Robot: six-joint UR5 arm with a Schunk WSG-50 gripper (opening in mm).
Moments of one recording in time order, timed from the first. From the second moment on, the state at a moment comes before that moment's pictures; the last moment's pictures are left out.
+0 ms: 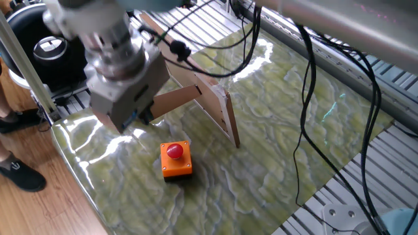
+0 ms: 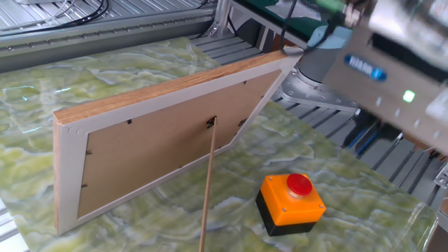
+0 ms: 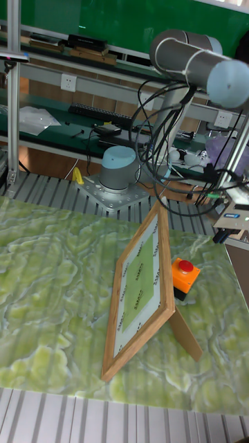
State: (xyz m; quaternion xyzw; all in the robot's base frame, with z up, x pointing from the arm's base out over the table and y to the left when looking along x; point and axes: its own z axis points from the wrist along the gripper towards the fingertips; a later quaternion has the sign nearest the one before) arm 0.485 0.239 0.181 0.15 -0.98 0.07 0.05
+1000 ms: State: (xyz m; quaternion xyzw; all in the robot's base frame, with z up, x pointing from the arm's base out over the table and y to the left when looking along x) arm 0.493 0.235 0.142 0.17 -0.98 0.09 0.03
